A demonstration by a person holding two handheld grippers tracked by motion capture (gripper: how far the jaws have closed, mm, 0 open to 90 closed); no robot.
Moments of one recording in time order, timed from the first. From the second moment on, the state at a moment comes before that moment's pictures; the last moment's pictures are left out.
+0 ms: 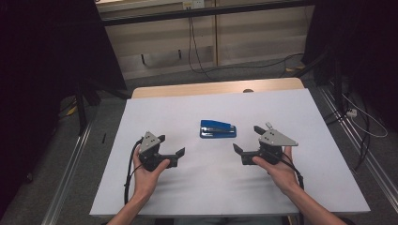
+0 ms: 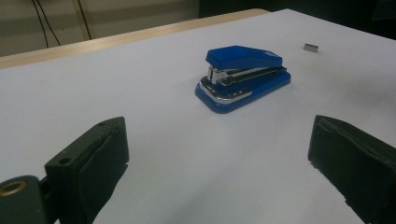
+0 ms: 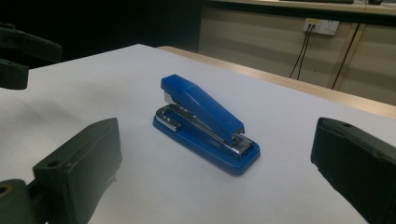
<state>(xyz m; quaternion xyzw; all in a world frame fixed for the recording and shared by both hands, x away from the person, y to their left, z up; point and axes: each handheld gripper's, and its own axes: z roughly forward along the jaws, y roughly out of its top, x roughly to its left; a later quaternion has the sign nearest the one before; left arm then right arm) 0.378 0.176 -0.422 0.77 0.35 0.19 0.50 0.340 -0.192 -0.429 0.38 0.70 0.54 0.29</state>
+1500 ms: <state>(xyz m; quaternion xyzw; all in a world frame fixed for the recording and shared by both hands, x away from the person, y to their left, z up) 0.444 0.123 -0.425 0.78 0.35 0.18 0.49 0.401 -0.129 -0.434 0.36 0.74 0.53 0.22</state>
